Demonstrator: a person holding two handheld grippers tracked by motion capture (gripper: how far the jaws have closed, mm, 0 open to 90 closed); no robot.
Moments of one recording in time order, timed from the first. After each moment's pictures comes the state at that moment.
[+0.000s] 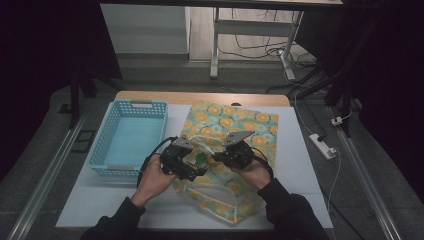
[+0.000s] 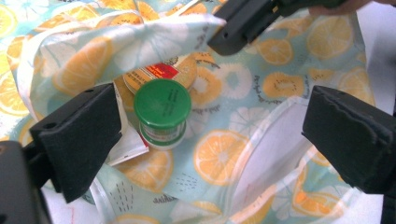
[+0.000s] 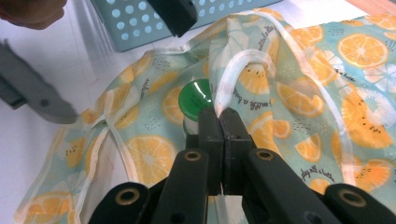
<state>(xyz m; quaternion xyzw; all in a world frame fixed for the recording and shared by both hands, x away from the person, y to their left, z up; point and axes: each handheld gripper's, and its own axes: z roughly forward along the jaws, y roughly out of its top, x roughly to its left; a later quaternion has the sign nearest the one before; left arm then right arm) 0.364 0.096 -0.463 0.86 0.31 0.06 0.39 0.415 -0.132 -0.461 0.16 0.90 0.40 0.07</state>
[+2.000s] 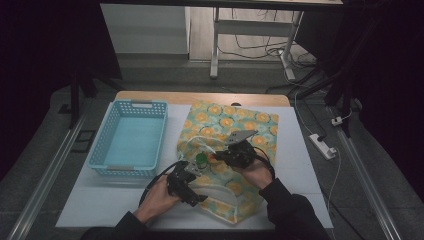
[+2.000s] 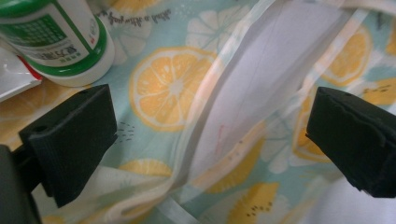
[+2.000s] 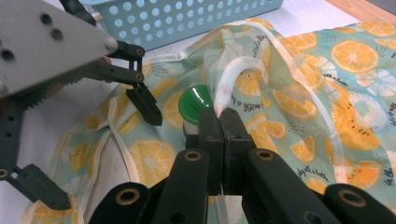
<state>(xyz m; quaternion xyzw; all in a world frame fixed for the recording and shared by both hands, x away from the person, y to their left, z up) 0.343 0.071 -0.527 0.92 0.26 0.03 0.31 0.414 -0.136 -0.457 0.16 0.89 0.41 0.07</state>
